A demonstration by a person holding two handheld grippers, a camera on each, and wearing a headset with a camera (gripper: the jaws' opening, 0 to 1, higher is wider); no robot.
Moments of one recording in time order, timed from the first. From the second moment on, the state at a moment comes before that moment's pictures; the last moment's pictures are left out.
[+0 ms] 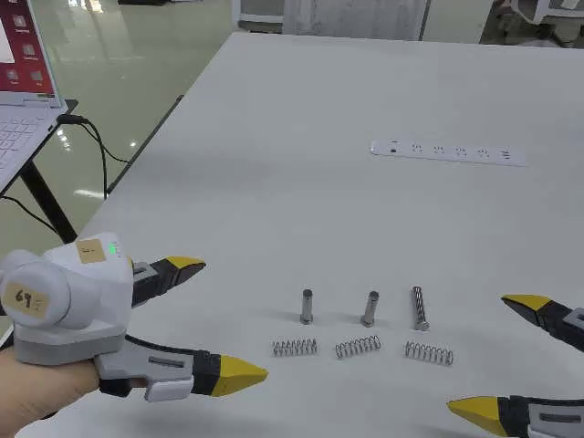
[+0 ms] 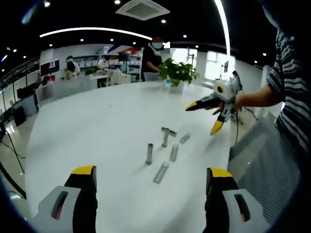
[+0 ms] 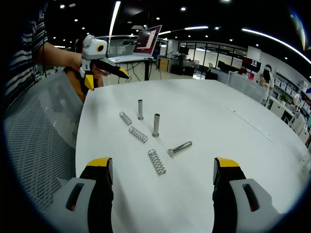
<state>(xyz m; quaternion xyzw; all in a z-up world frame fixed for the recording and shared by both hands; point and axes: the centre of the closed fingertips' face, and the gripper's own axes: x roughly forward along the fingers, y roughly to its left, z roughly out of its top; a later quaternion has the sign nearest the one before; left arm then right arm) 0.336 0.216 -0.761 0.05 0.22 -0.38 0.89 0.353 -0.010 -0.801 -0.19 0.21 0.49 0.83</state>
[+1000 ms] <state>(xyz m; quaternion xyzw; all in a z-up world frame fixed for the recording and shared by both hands) 0.333 0.216 -0.766 0.05 0.23 -0.39 0.89 0.356 -0.009 -0.802 -0.19 0.21 0.49 0.83</state>
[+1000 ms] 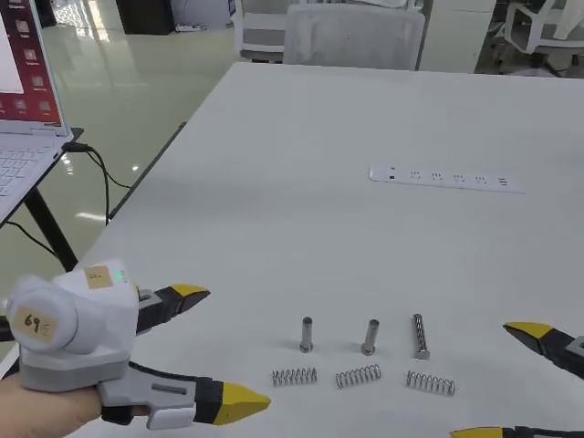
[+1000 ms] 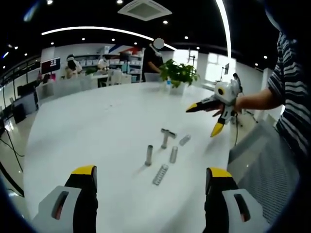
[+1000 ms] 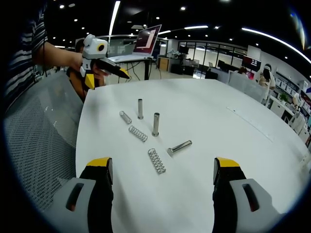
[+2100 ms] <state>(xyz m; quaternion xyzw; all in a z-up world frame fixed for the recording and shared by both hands) 0.328 0.213 -0.771 0.05 0.23 -0.40 0.89 0.349 -0.015 -0.808 -0.19 0.22 0.49 0.82</state>
